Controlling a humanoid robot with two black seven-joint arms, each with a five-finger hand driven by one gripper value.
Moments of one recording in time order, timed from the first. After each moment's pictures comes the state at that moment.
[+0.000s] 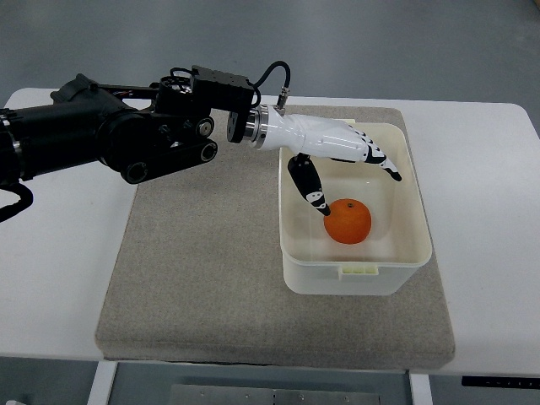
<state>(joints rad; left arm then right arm) -1.46 0.18 0.15 -0.93 1.26 -0.08 -0.61 0.03 0.00 -0.05 0.13 0.02 -0.15 0.17</state>
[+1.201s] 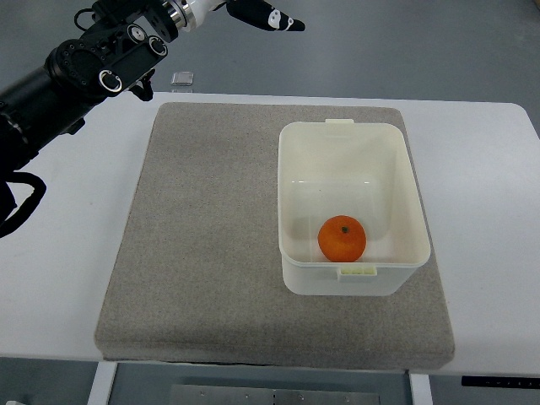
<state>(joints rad) -1.40 0.12 -0.11 -0.36 0.61 -0.05 -0.61 0.03 0.00 -0.05 0.13 0.02 -0.15 0.17</state>
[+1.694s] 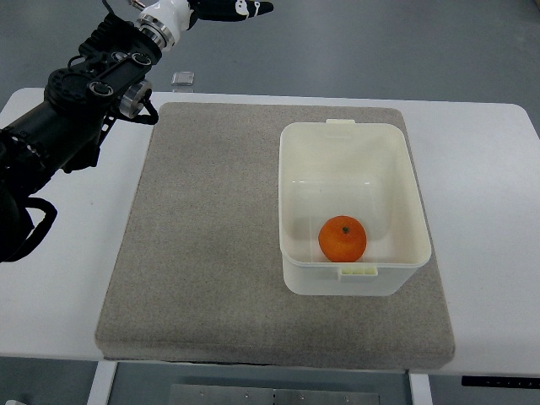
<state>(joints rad) -1.31 0.07 -0.11 -0.25 0.22 -0.05 -0.50 0.03 0.00 -0.05 0.13 0.02 -0.15 0.17</state>
